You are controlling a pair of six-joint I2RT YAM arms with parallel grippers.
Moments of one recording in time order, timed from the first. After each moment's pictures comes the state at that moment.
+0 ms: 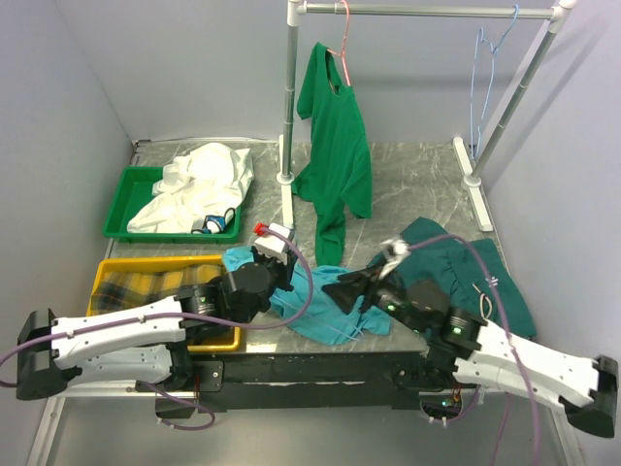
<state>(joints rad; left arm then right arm) -1.22 0.98 0.74 0.02 -0.68 -0.30 1.08 0.62 0.41 0.11 0.14 0.63</state>
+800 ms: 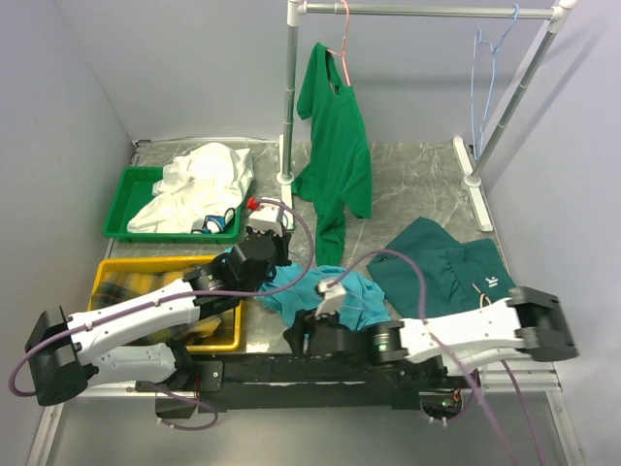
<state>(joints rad) -1.02 1.10 0.81 -0.01 -0.62 -0.40 1.57 1.14 0.61 -0.12 0.65 1.01</state>
